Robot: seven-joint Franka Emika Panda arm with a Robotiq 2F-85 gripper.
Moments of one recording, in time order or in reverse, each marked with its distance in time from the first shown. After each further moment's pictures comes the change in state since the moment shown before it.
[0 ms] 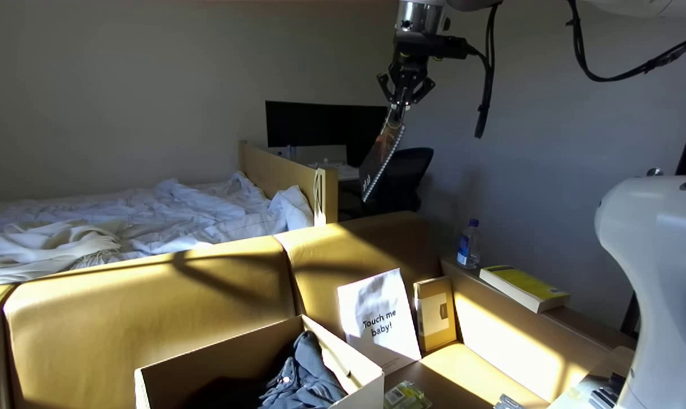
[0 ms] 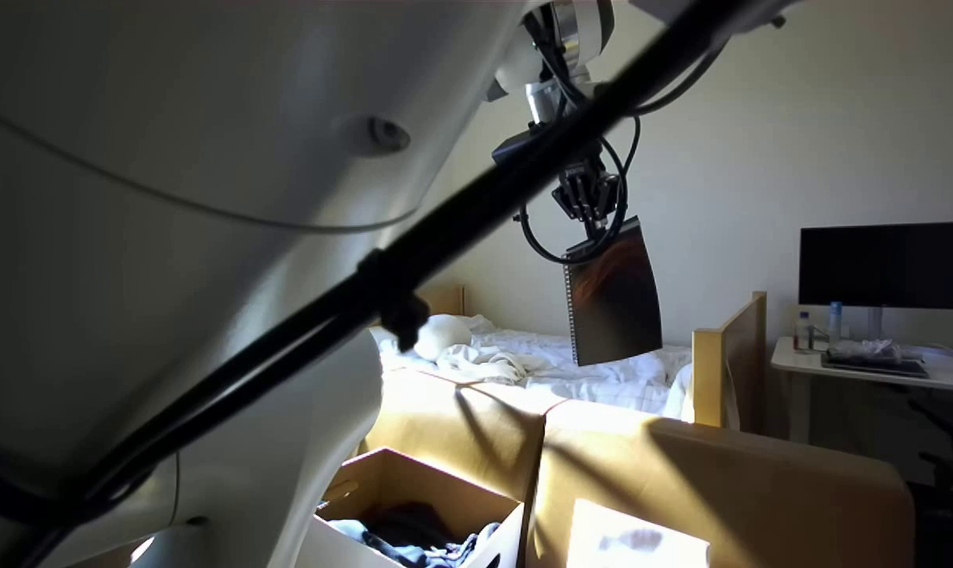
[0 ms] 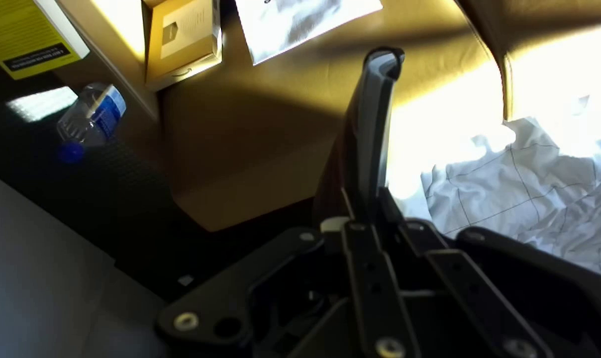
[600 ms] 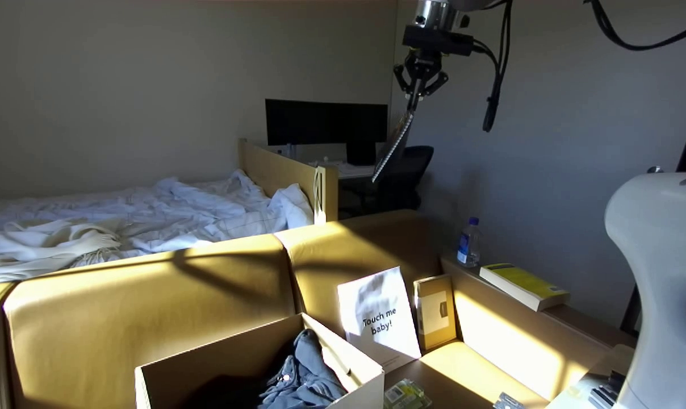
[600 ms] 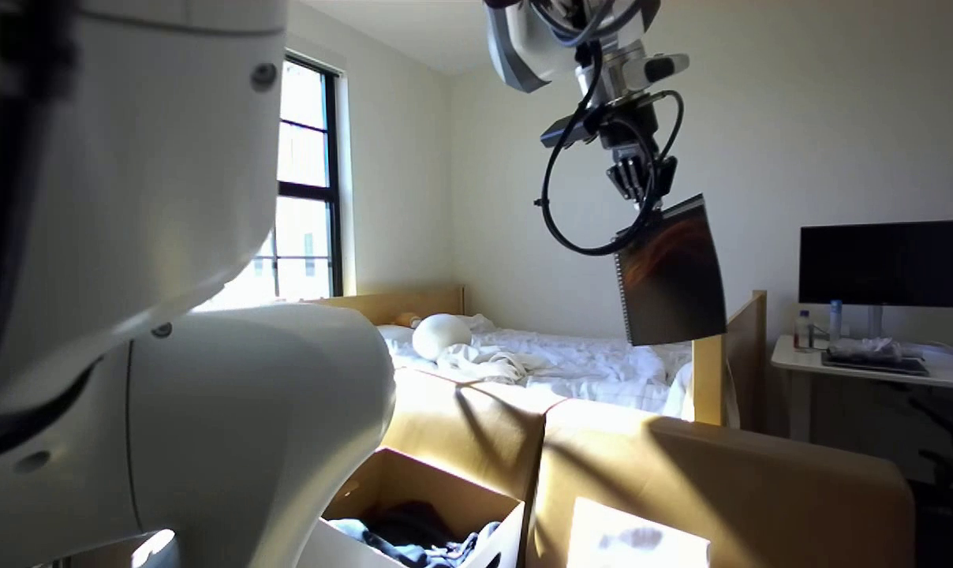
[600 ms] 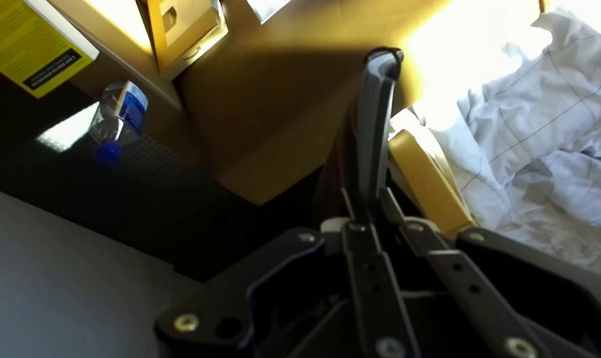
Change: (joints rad) arm -0.274 0.237 -0.031 0.063 0.203 0.238 -0.011
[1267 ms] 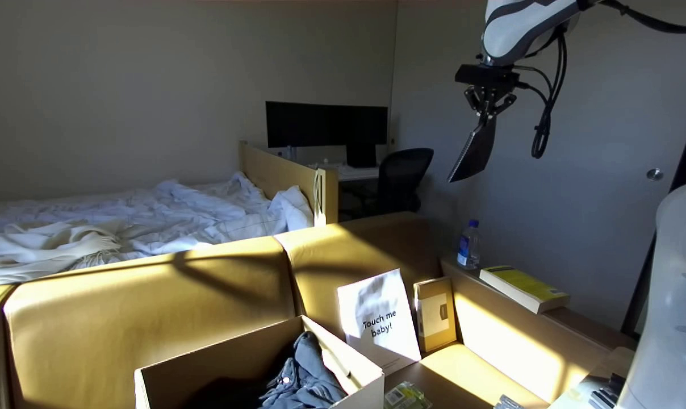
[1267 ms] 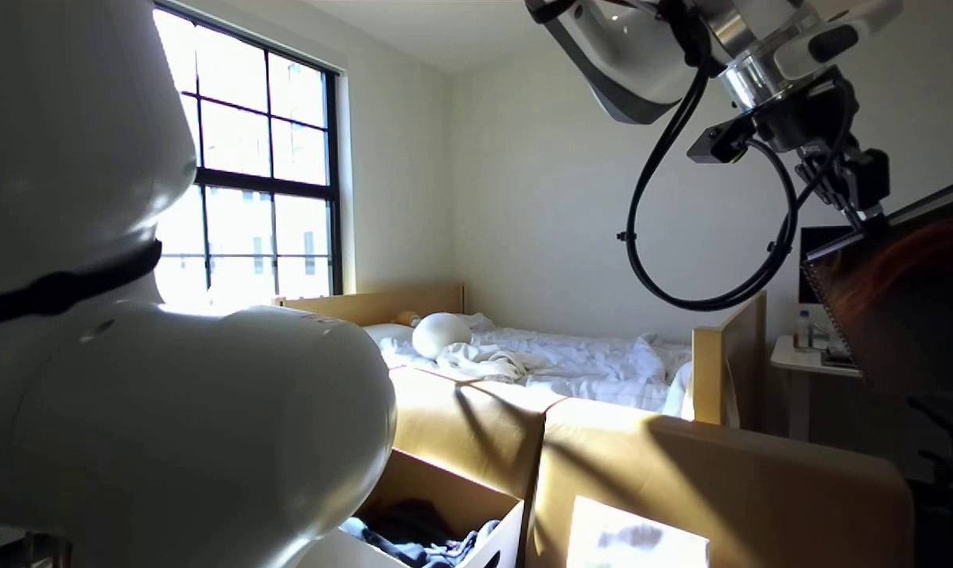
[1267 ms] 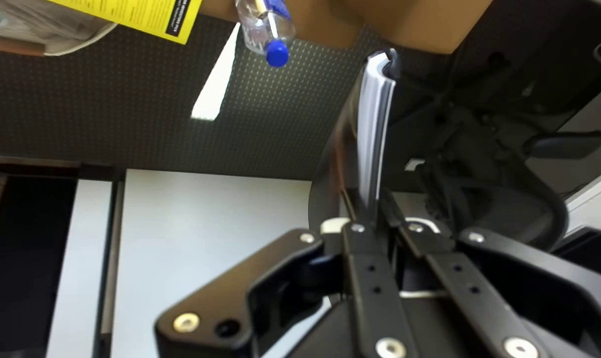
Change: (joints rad) arm -0.741 0.333 0.146 -0.107 0.151 0.376 0.117
